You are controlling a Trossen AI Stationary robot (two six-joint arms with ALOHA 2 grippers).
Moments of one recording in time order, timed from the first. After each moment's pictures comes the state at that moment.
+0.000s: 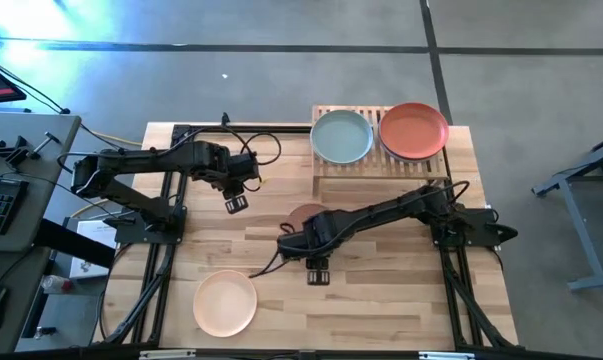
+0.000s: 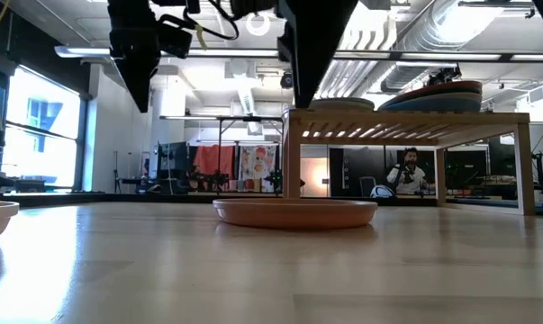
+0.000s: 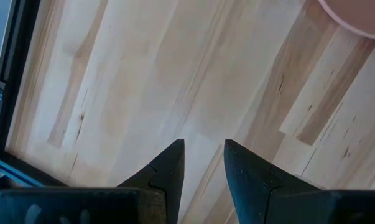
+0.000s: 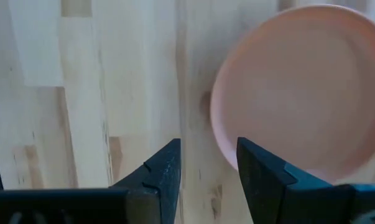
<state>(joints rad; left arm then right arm) 0.17 1.36 1.19 -1.22 -0.23 -0.21 0.26 2.18 2.07 -1.31 -0.02 0.25</state>
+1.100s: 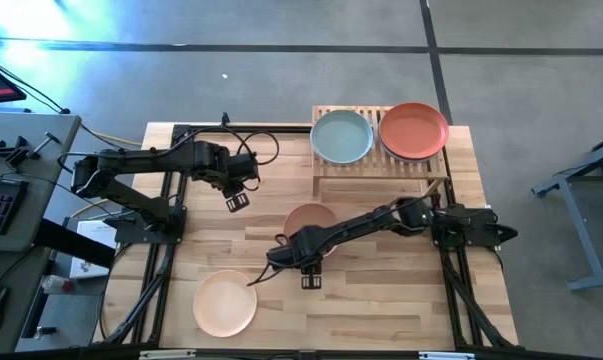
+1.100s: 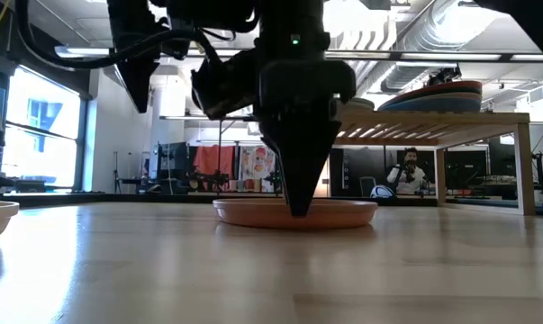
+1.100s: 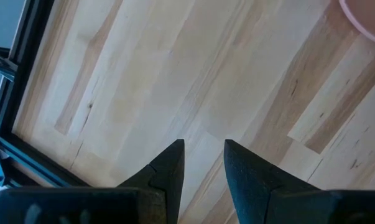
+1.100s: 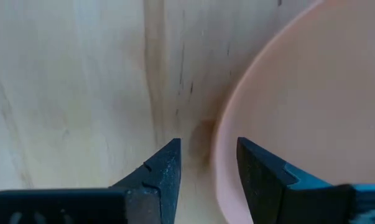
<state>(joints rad) 0.17 1.36 1.19 -1.24 -0.27 -0.29 0.26 2.40 2.07 -1.24 0.02 0.23</state>
